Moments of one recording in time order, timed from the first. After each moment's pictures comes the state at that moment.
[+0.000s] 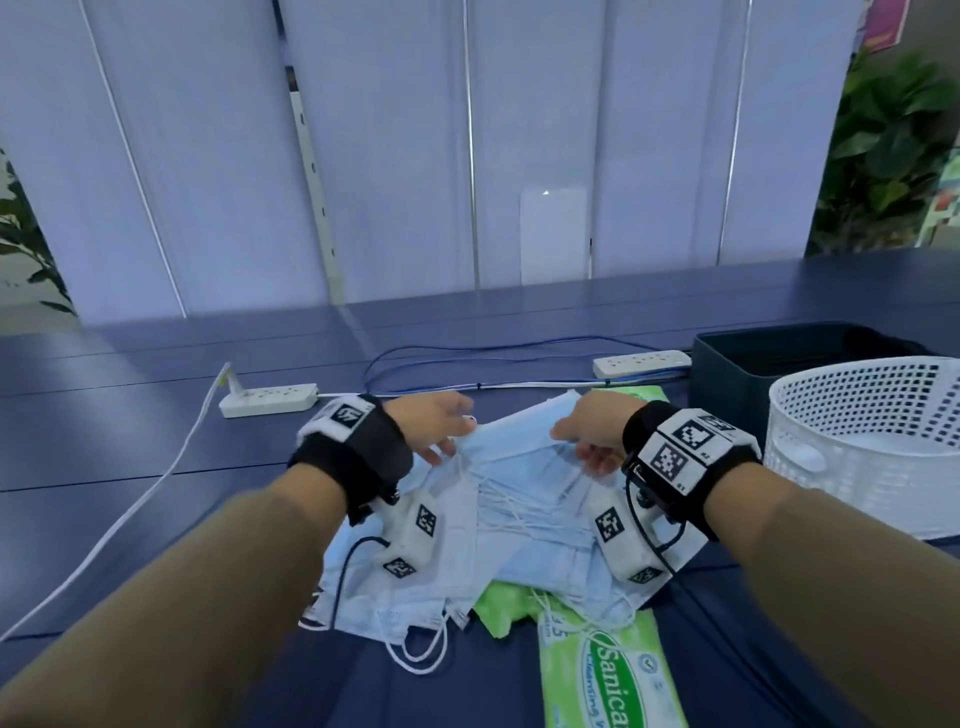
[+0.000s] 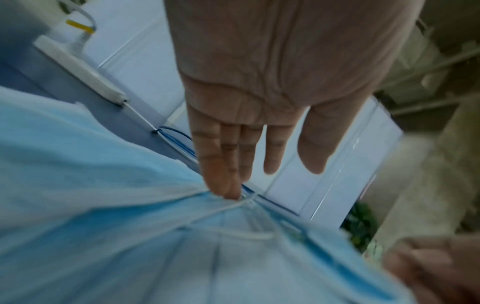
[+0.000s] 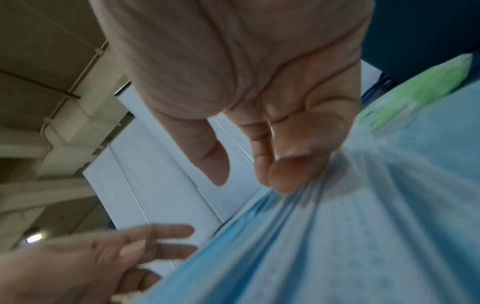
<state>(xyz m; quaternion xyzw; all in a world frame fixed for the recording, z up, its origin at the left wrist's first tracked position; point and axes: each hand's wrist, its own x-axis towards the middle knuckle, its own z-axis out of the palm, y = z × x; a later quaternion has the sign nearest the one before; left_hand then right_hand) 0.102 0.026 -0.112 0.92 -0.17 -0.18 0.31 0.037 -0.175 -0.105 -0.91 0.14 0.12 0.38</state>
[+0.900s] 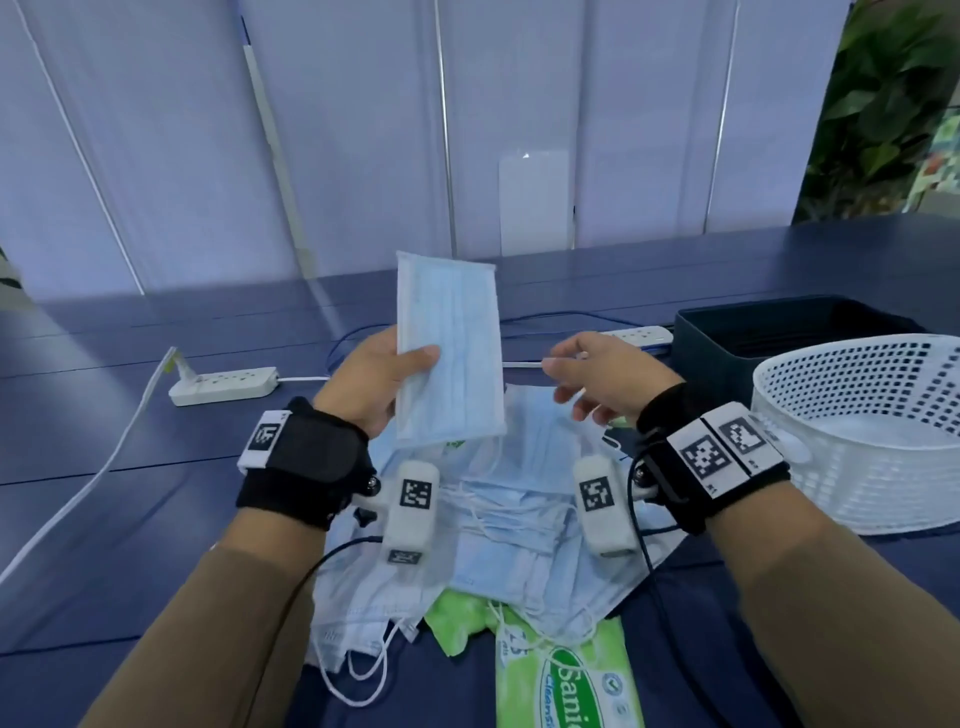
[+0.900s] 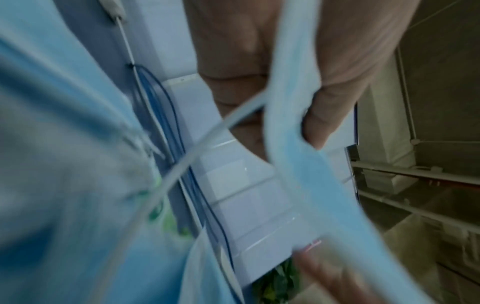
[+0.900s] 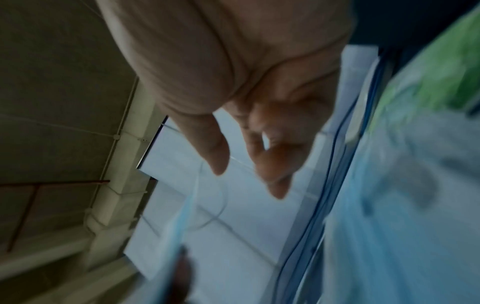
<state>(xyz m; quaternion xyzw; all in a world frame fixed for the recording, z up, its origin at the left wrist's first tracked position) 0.095 0.011 -0.101 0.67 -0.17 -0.09 0.72 0.031 -0.209 -0.092 -0.83 0.09 -0.02 0.55</state>
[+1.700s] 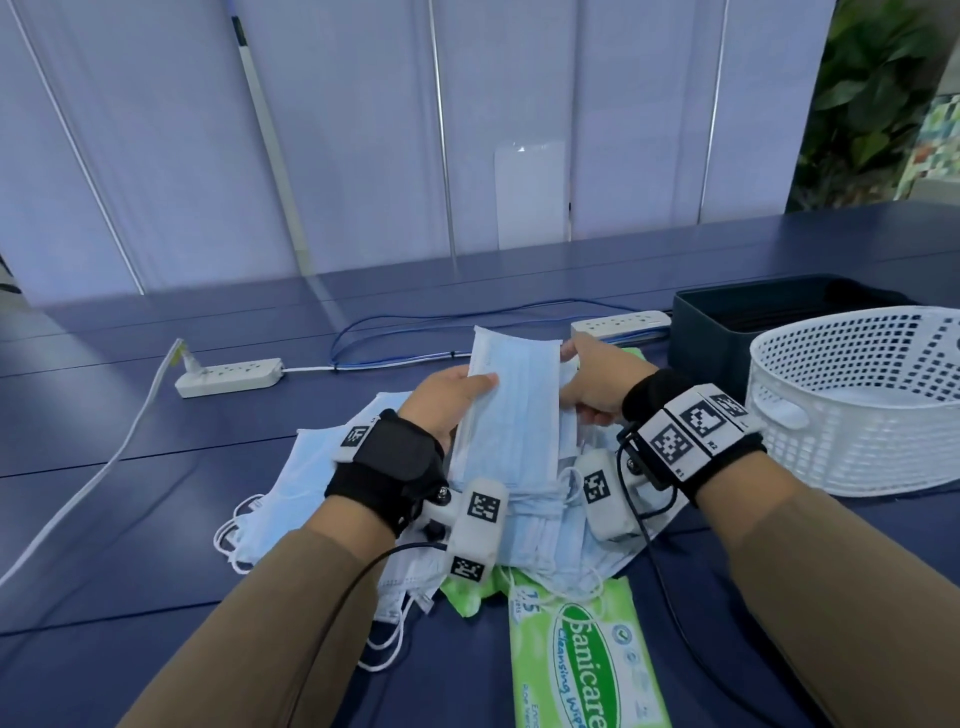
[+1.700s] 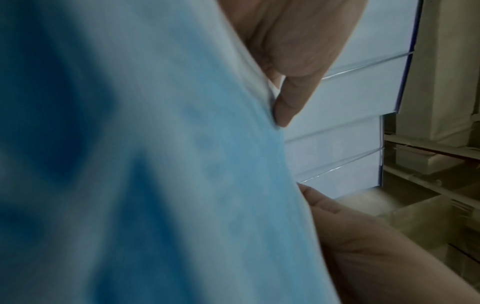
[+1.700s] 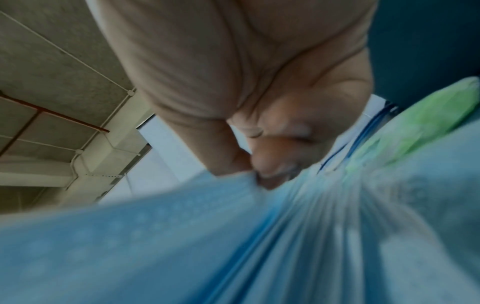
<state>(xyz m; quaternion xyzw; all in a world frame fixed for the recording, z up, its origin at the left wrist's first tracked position) 0.088 -0.029 -0.147 0.70 -0.10 -0.17 0.69 0.035 -0.202 -0.114 -0.91 0.11 0.02 0.40</state>
